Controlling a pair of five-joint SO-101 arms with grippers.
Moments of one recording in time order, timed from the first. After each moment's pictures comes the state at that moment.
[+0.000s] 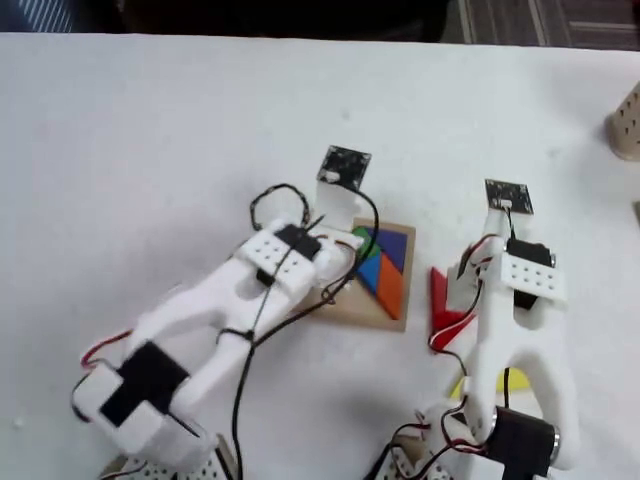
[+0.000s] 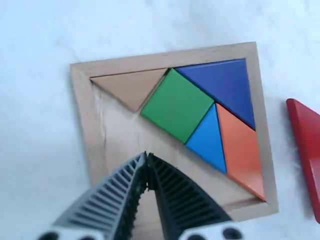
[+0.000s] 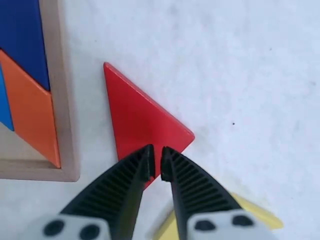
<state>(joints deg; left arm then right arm) 30.2 0.6 30.9 42.1 19.8 13.8 -17.6 45.6 62.2 12.4</state>
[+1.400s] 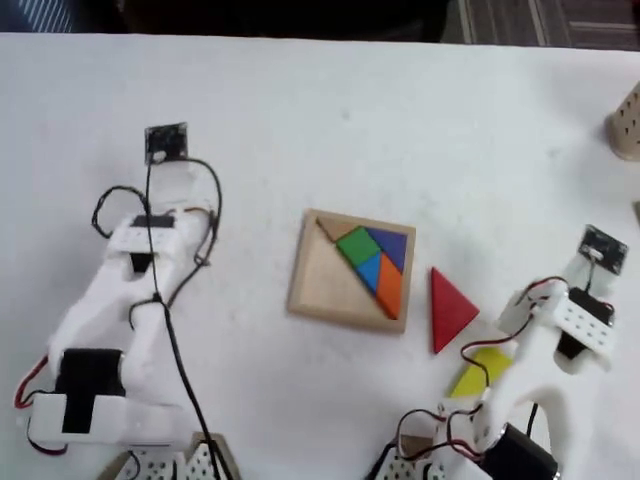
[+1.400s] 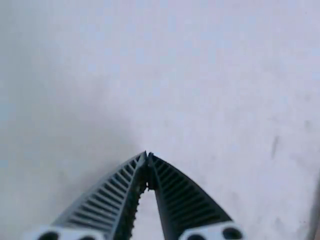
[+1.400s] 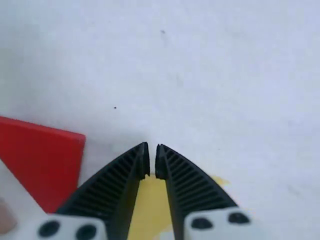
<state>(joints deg) -5.9 -2.2 42.9 30.5 9.9 35.5 -23.3 54.4 54.3 5.6</state>
